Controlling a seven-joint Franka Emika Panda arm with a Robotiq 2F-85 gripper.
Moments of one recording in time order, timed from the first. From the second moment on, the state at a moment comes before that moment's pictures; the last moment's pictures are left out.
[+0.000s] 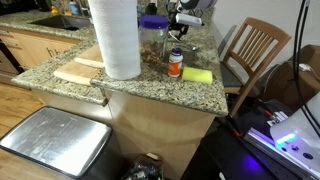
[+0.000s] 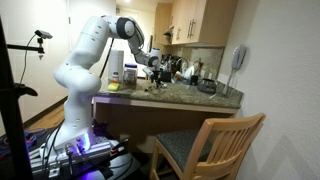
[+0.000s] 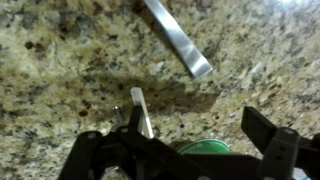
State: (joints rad) arm 0.18 0.42 0.05 -1.81 0.10 2.54 0.32
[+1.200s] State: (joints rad) arm 0.18 0.30 0.06 -1.87 0.03 2.47 0.33
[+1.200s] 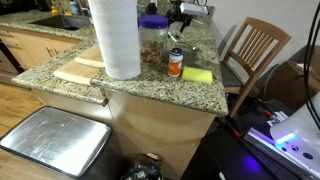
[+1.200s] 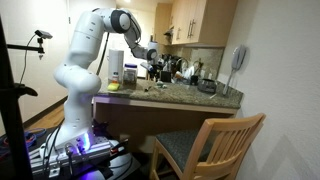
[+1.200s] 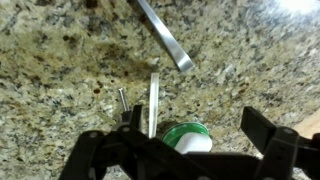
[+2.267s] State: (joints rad) arm 0.18 0.40 0.04 -1.84 0.03 2.53 0.35
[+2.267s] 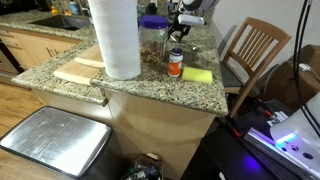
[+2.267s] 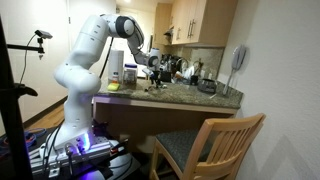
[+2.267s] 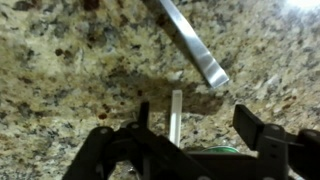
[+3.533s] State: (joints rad) arm 0.17 0.37 0.02 -1.83 0.03 2.50 0.33
